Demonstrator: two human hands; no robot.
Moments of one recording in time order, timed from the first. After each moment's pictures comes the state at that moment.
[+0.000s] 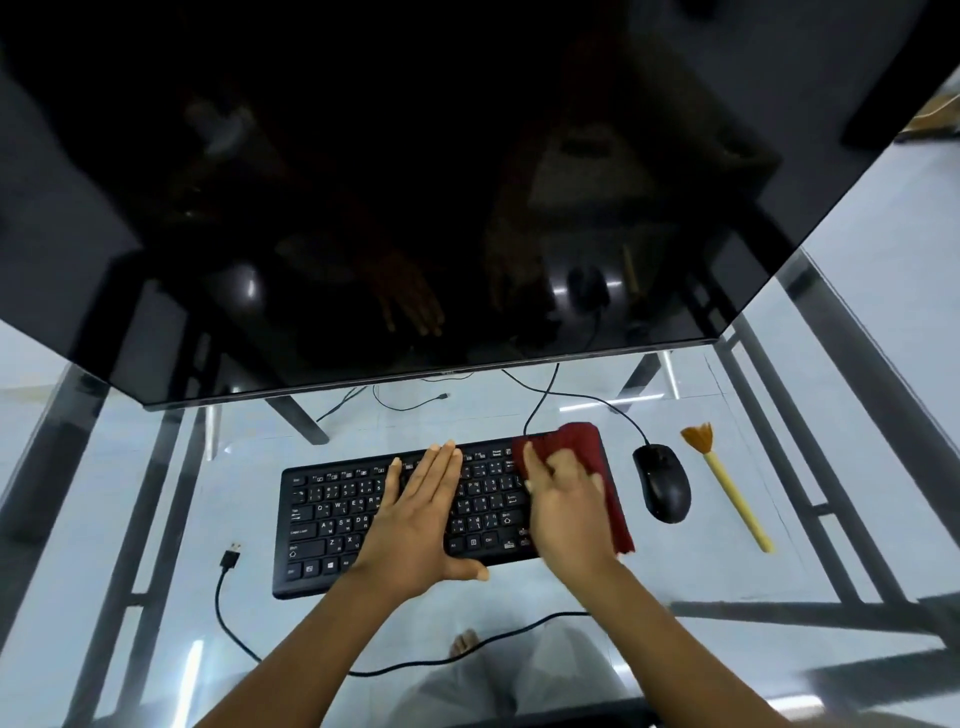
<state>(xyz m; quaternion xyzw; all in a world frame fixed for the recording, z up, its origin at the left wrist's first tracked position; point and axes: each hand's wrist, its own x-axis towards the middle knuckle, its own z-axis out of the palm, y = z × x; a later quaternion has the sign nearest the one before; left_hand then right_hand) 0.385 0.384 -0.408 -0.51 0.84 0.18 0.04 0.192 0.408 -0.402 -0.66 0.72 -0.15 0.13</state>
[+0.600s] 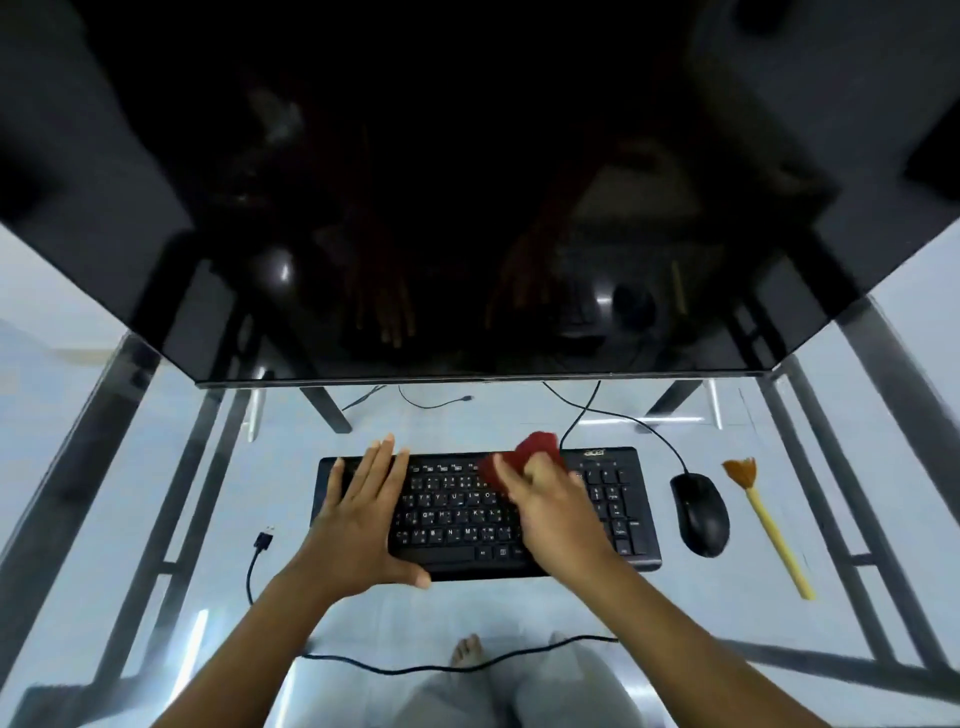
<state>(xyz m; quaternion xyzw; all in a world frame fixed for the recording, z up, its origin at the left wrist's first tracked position) 0.471 0.376 -0.403 -0.57 0.80 0.18 0.05 0.220 0.387 -0.396 -0.78 0.61 -0.07 0.13</state>
